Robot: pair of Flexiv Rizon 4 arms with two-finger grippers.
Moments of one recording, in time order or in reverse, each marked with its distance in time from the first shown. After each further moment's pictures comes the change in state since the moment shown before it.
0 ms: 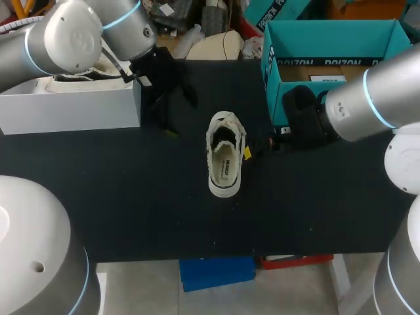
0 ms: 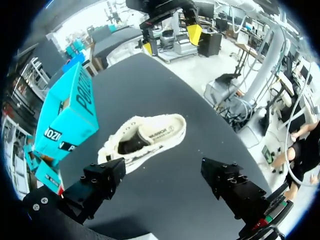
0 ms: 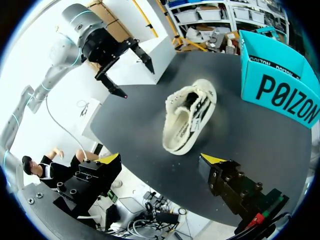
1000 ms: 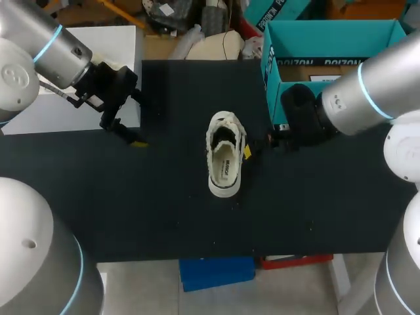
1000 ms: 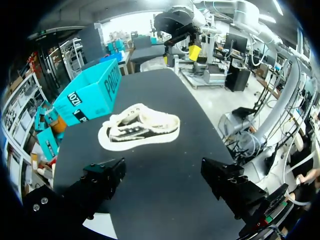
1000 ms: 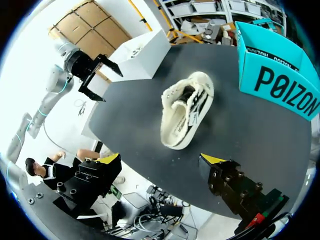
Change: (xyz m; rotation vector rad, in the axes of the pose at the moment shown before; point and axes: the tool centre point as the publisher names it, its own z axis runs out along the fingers) left arm 0.060 0.045 -0.024 0.204 -0.148 -0.264; right arm -0.002 0.001 0.001 0.077 -0.016 0.067
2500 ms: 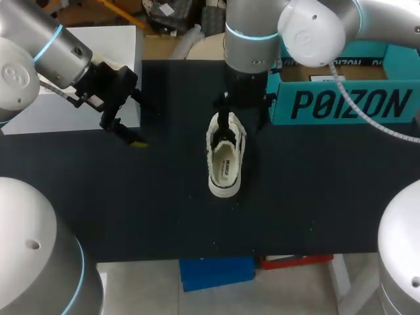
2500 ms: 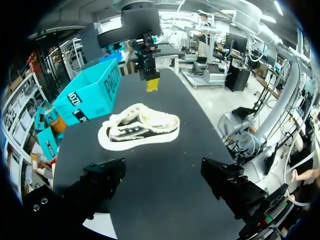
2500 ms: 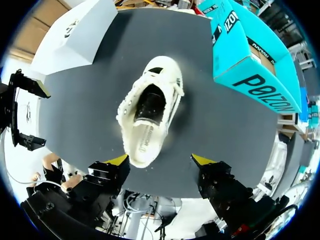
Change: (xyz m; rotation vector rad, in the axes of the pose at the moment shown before) left arm 0.000 0.000 0.000 -0.002 0.001 0.000; right arm -0.027 0.075 0.061 0.364 -0.506 0.188
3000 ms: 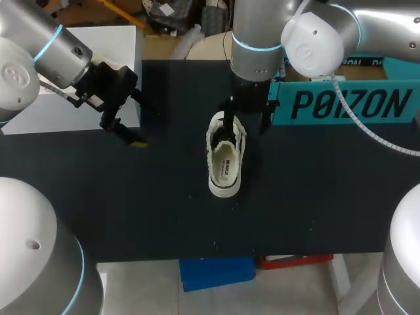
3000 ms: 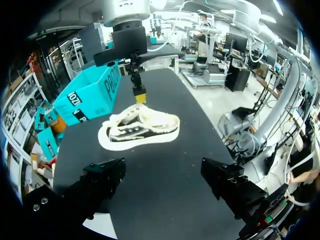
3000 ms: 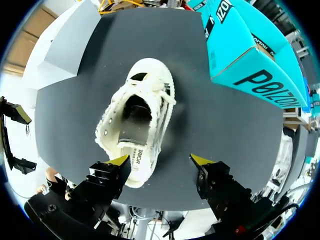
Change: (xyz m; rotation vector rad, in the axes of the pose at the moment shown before) left arm 0.000 0.000 0.000 0.000 0.000 0.000; right arm -0.016 0.026 0.039 -0.021 0.021 0.080
